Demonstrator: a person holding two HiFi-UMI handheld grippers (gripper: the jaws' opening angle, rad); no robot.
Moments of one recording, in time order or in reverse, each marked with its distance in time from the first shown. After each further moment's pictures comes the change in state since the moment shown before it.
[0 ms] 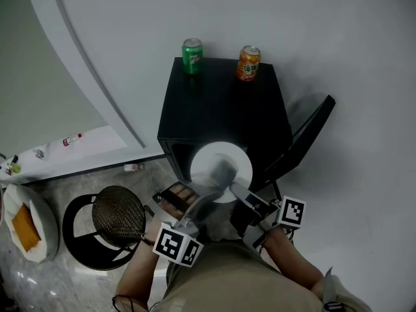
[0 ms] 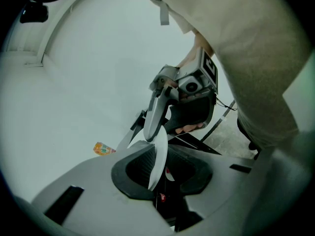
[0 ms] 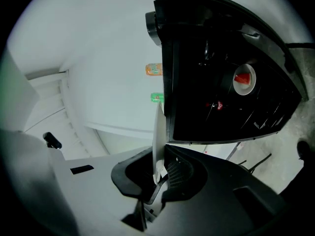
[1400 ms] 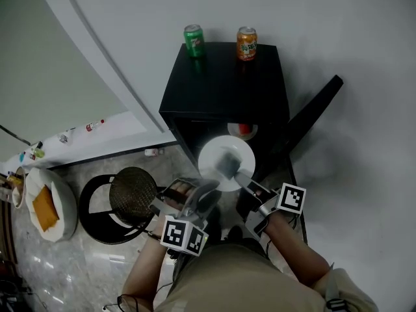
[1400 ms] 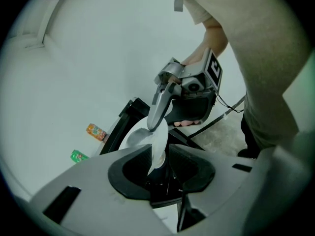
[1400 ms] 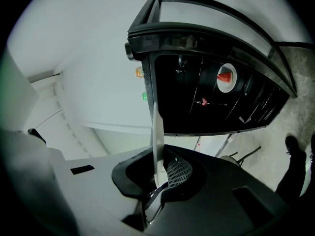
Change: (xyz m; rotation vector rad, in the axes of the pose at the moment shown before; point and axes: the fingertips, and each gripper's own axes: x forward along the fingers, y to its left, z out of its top) left arm 0.003 -0.060 0.017 -0.163 0.224 -0.012; right arm -0.055 -0.045 -0.007 0.045 0.064 -0.063
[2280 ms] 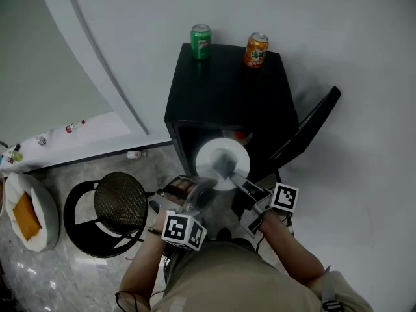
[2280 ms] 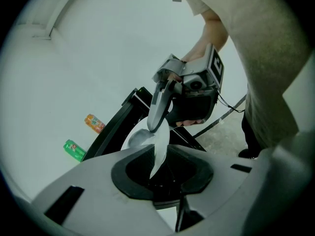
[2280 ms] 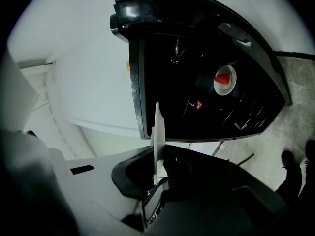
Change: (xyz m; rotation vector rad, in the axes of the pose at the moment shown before) left arm 0.019 0.015 -0.057 -0.029 -0.082 -0.036; right arm 0.051 -0.021 0.000 -0.039 -0.055 -0.113
